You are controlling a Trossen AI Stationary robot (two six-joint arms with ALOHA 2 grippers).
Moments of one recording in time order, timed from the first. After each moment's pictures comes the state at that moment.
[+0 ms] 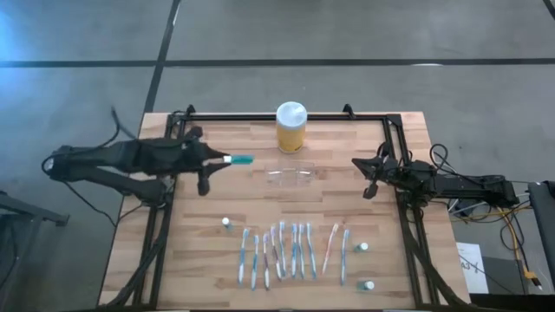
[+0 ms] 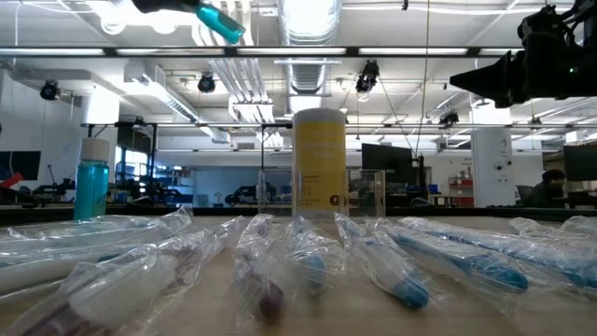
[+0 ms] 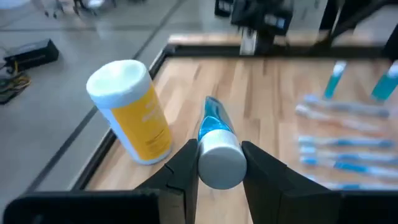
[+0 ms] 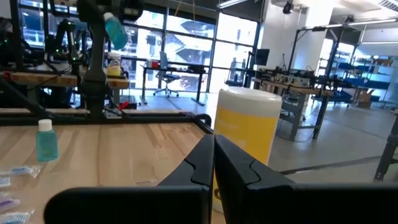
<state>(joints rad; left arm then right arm) -0.06 0.86 1.05 -0.62 -0.32 -0.02 -0.09 0.18 0.01 0.29 0.29 -0.13</state>
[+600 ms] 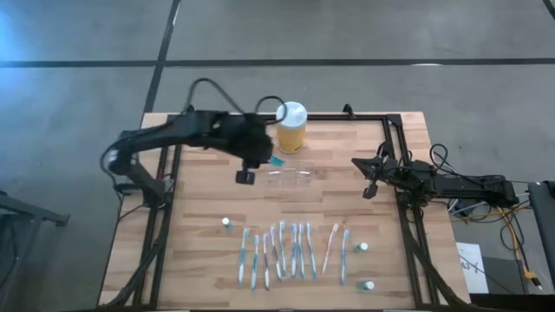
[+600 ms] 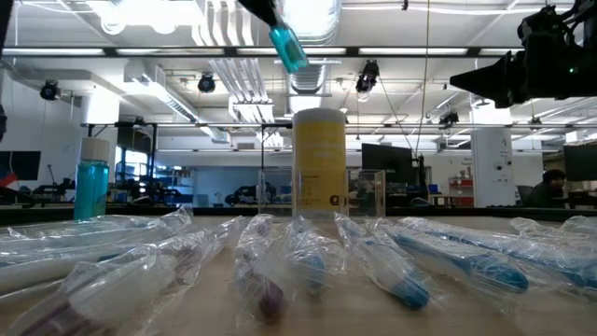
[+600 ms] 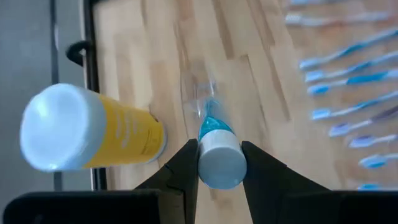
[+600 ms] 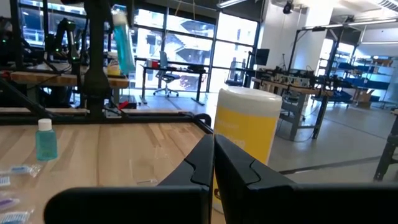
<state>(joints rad) 0.11 1.64 1.91 -1.18 -0.08 0.39 -0.09 0.18 0.01 0.29 0.29 -0.13</state>
